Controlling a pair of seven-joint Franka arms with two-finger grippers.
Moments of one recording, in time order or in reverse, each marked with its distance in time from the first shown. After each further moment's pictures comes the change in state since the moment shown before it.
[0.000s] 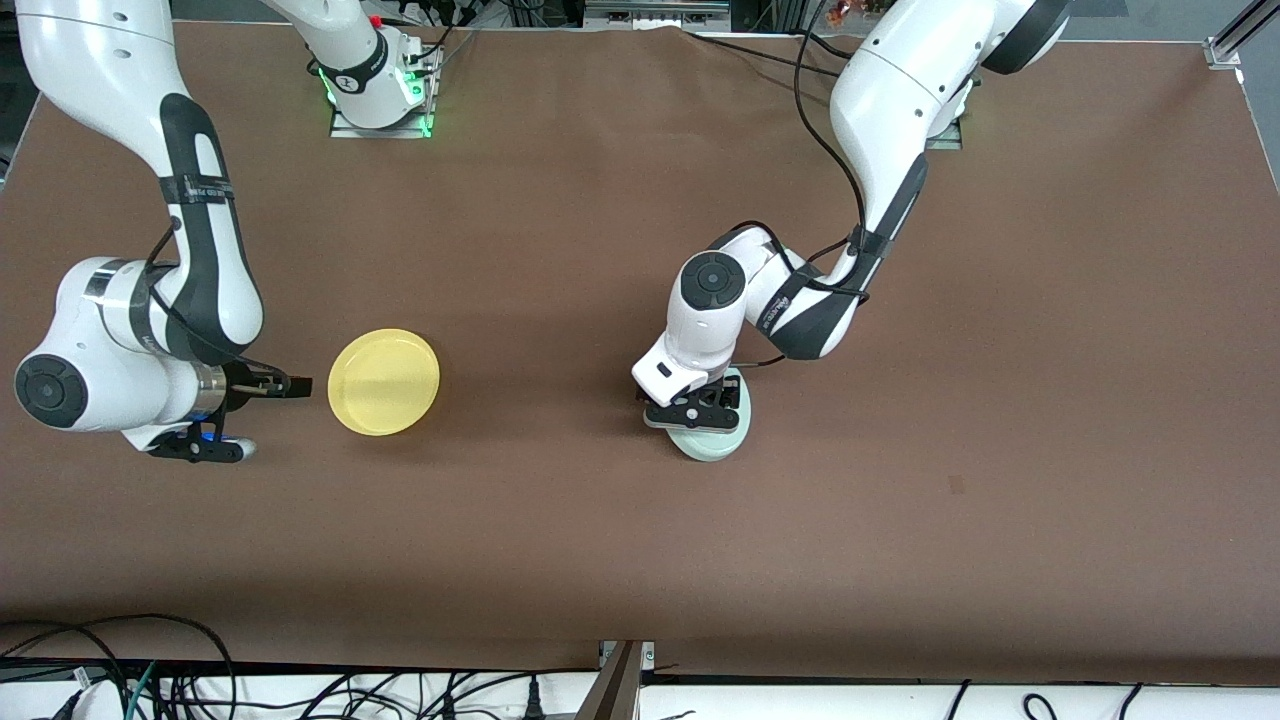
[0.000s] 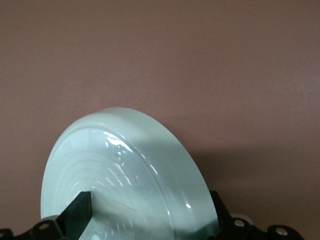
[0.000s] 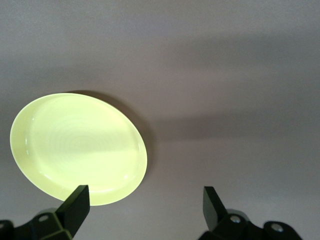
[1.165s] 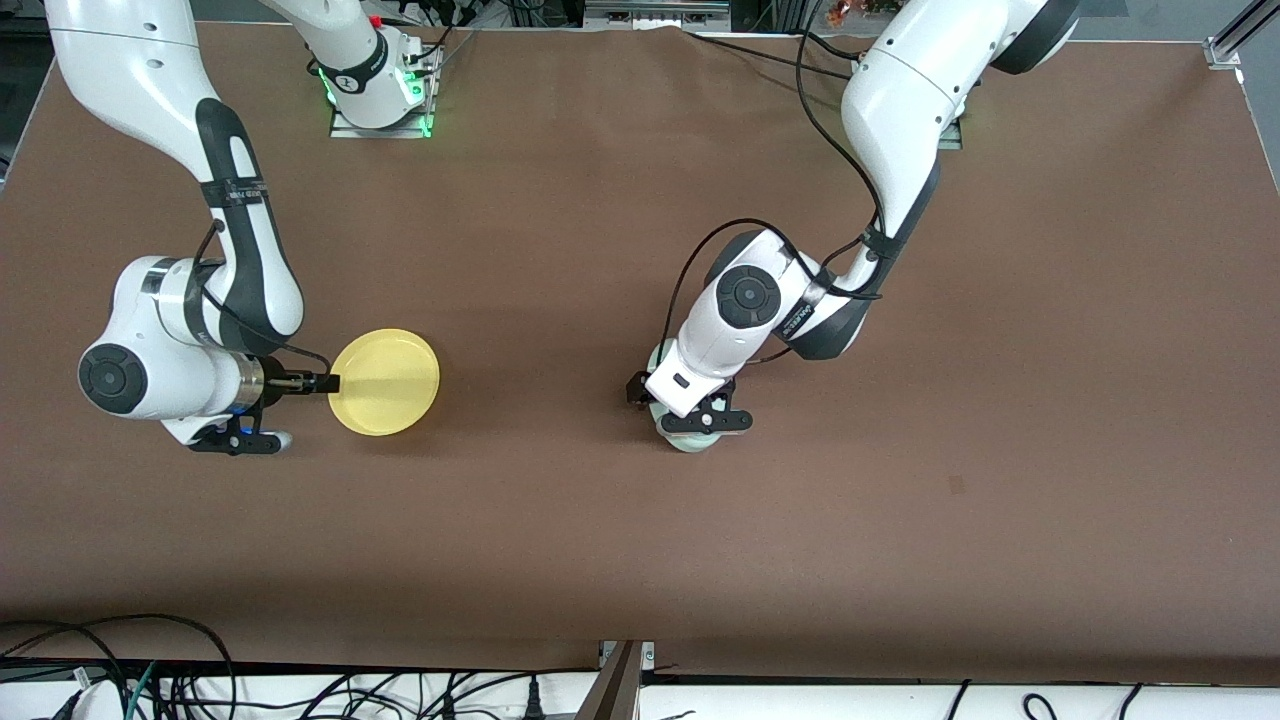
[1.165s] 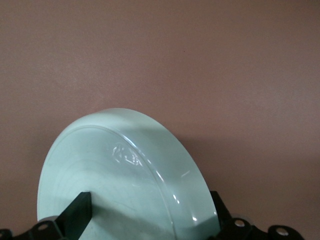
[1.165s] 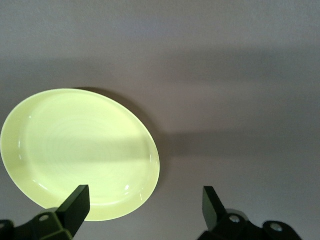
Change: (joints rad) left arm 0.041 -0.011 -0.030 -0.004 -0.237 0.039 0.007; right arm 0.045 -0.033 0.002 -0.153 0.000 0.162 -0.020
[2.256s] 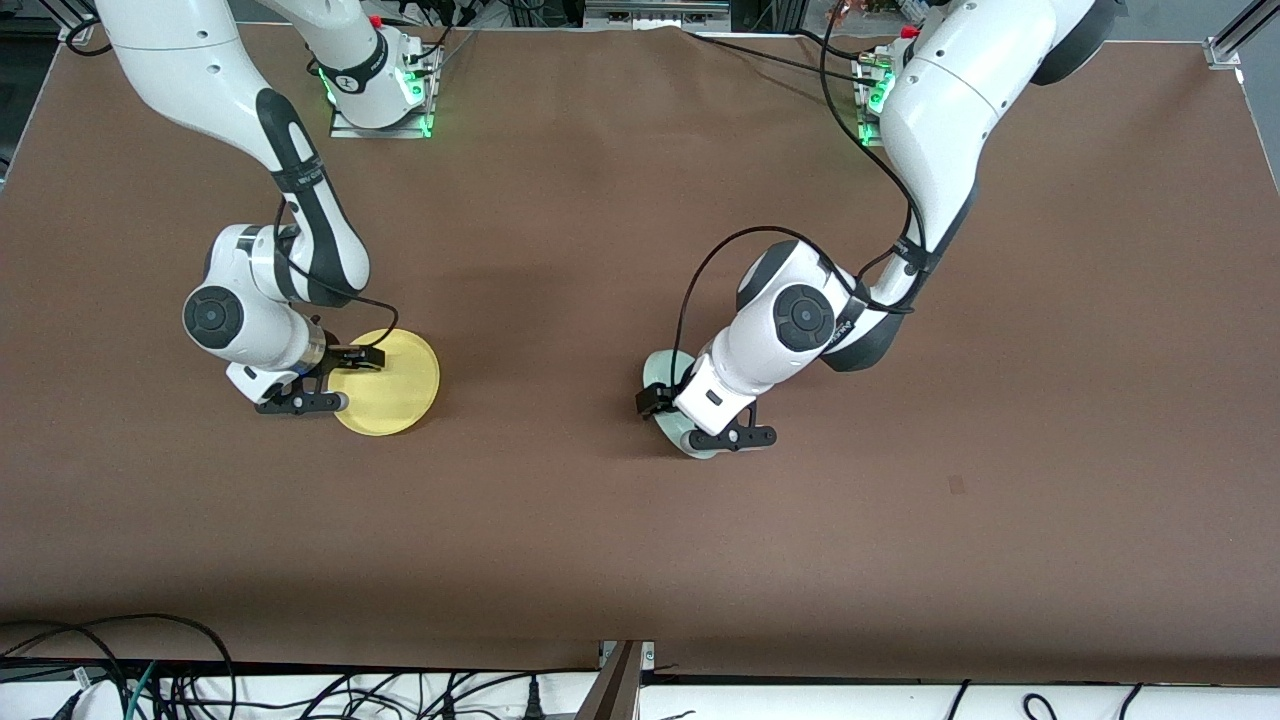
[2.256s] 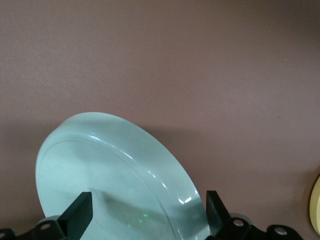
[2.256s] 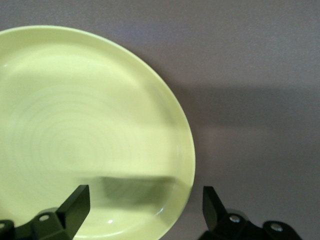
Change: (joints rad) left arm 0.175 0.001 -0.167 -0.001 -0.055 0.024 0.067; right arm 0.070 -0.048 0.018 -0.336 0.000 0.412 -0.040
